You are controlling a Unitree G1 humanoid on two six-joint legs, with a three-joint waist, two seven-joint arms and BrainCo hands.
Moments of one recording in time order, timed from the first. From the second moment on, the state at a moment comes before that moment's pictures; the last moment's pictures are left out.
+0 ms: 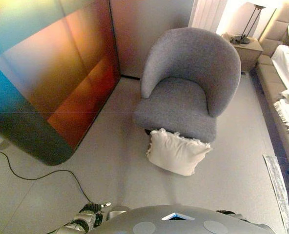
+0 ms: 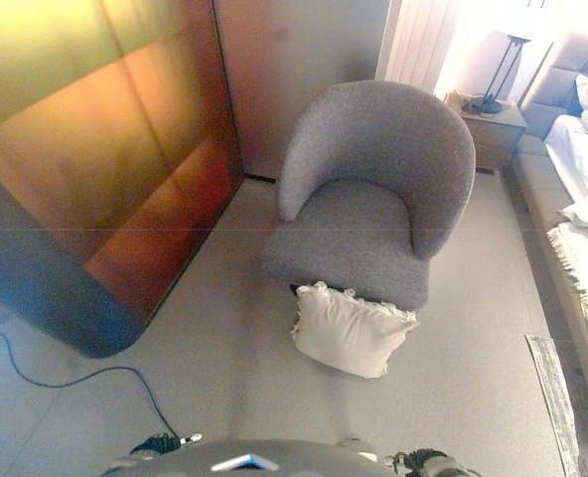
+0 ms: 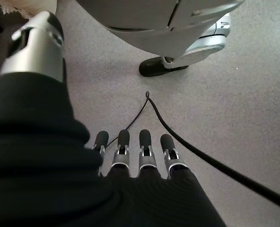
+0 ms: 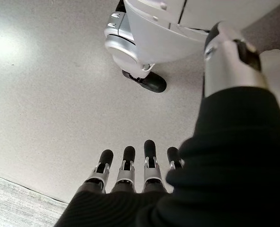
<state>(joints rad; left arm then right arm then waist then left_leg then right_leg) 0.03 0.24 -0.21 1.28 -0.15 0.11 0.19 0.04 -0.27 0.24 1.30 0.02 0.22 -0.06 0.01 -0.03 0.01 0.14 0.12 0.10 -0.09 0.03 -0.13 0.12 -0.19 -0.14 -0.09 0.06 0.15</state>
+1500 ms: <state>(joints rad) -0.01 0.22 -0.14 1.36 -0.19 0.11 0.19 -0.07 -0.30 0.25 1.34 0.02 0.23 -0.05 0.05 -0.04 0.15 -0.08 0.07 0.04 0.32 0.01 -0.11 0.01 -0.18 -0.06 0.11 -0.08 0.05</state>
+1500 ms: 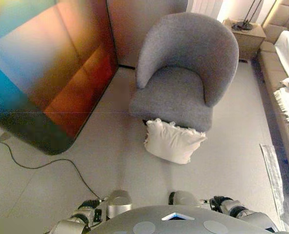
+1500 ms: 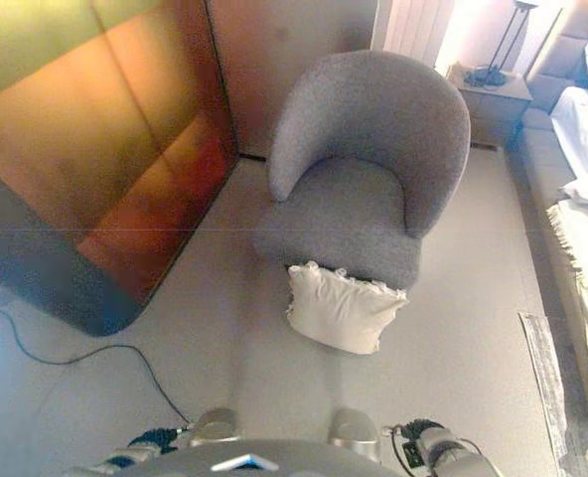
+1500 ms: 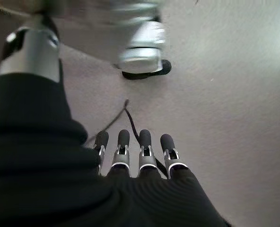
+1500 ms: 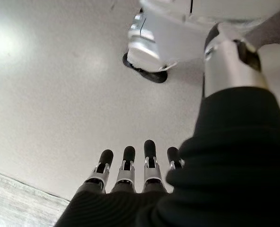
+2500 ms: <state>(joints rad) -0.08 0.30 -0.14 1.31 -0.23 0.14 0.17 -0.08 -0.25 0.23 1.30 0.01 0.19 -0.08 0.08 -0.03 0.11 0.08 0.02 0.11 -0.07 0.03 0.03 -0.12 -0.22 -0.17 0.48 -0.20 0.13</state>
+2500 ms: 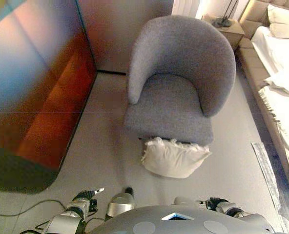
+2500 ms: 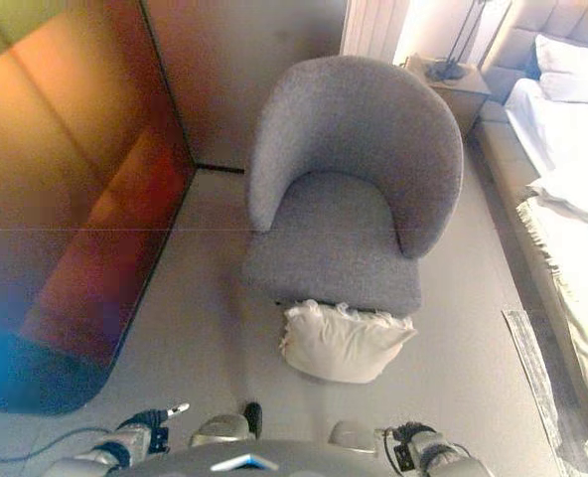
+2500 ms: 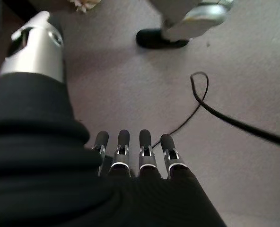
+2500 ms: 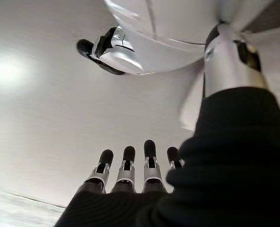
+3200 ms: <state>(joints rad) -0.07 0.23 -0.14 1.31 -0.27 0.10 0.24 -0.10 -0.31 0.25 1.26 -0.02 0.20 -0.05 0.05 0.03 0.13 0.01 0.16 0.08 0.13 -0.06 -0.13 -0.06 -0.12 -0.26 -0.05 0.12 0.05</state>
